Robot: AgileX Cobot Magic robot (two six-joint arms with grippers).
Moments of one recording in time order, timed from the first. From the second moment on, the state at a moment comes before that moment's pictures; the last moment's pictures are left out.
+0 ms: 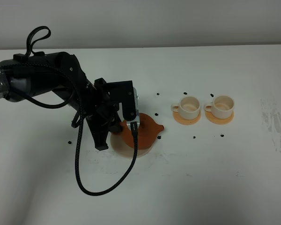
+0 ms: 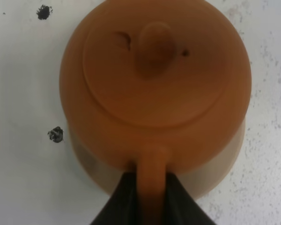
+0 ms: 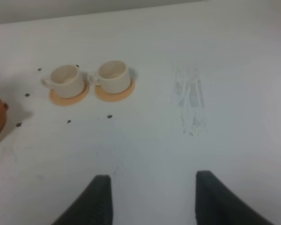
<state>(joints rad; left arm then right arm) -0.45 1.97 -1.29 -0.45 0.62 1.37 -0.15 -0.01 -0.52 0.18 1.10 -0.03</state>
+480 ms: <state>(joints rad) -0.41 1.89 -1.30 -0.49 0.62 1.37 -0.15 -0.01 -0.52 0.18 1.10 -0.03</state>
